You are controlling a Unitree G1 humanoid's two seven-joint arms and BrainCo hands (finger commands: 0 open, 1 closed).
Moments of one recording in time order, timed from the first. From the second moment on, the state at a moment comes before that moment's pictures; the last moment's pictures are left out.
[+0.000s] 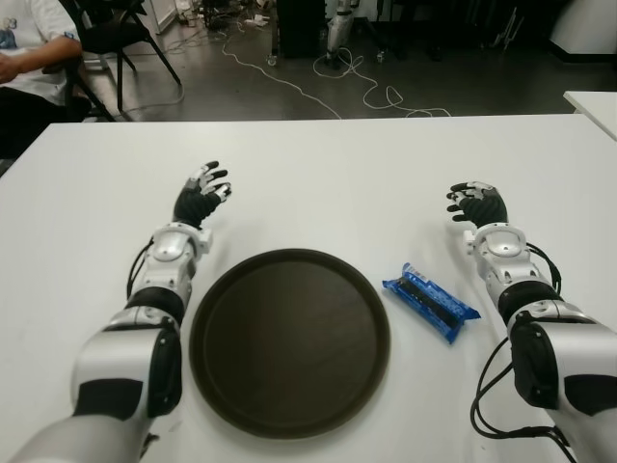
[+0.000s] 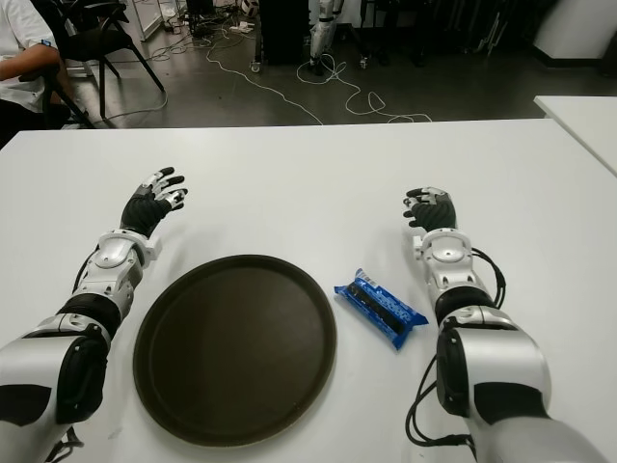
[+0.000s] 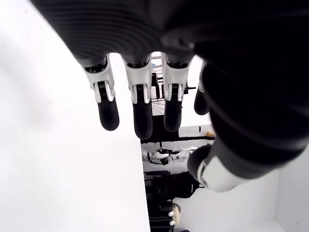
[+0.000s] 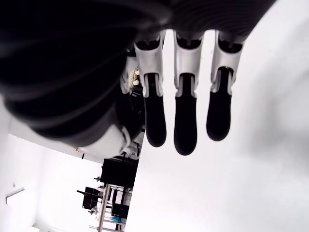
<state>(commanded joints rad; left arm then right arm) -0.79 0.15 0.18 1.29 -0.01 -0.36 -0.11 -0.82 -0.22 -0.14 1.33 -0.10 -0.17 -0.16</state>
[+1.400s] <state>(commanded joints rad) -0.78 0.16 0.17 1.29 0.00 -0.36 -0.12 -0.84 -0.43 0.42 0.99 -0.65 -0.10 0.03</state>
